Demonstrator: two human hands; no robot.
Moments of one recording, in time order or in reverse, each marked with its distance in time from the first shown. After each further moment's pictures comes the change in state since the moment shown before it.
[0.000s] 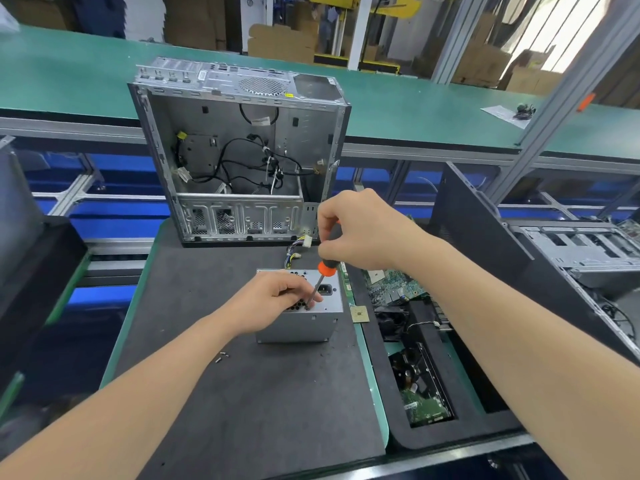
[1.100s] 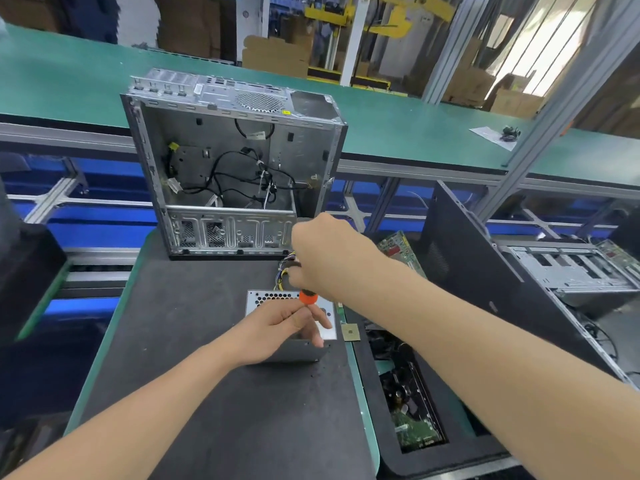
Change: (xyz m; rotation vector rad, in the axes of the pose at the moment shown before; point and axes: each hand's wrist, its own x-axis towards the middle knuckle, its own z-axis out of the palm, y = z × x) left_hand 0.001 0.003 0.022 -0.453 -0.144 0.004; right_hand 0.022 -0.032 0.019 -0.350 0.018 -0.002
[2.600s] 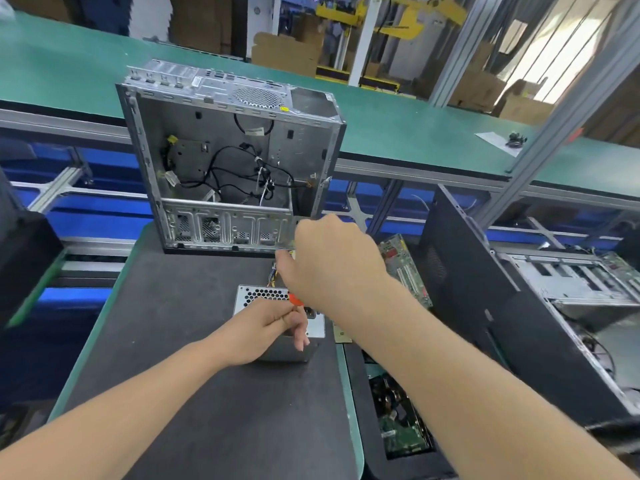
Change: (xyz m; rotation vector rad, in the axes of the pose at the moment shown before) left_hand 0.003 0.000 0.005 0.223 0.067 0.068; right_hand -0.019 0.000 0.005 0.017 0.193 0.113
